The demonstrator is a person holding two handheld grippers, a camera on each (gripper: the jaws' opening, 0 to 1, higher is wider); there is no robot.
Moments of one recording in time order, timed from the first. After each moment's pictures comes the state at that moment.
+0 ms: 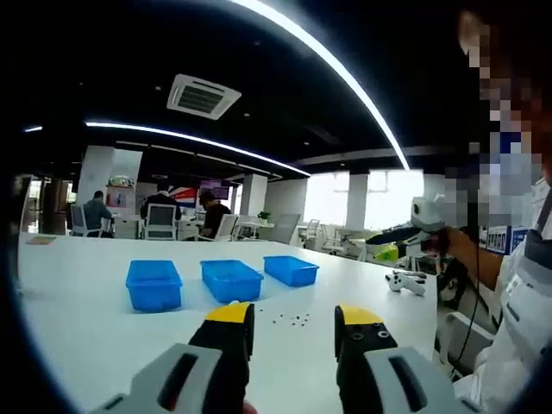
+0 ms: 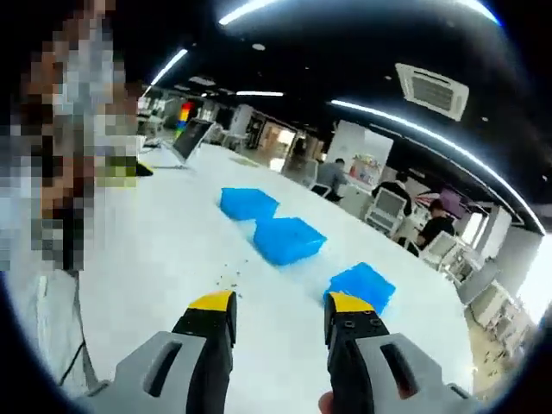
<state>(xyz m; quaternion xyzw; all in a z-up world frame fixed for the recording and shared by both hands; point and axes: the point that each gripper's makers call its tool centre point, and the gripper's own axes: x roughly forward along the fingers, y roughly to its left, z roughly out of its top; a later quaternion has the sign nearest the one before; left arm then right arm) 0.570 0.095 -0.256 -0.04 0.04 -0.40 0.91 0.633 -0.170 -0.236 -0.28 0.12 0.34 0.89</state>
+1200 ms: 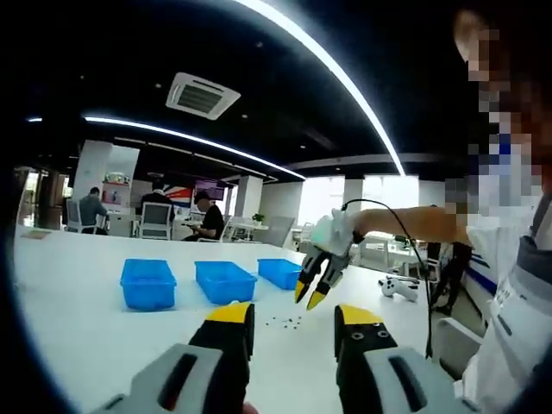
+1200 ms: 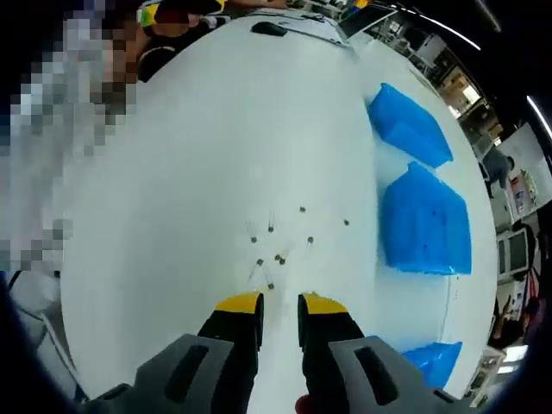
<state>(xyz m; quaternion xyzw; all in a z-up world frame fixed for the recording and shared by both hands) 0.565 0.095 -0.254 -0.06 0.04 -0.41 0.91 0.698 -0.089 -0.371 -0.50 0.32 0.57 0.56</state>
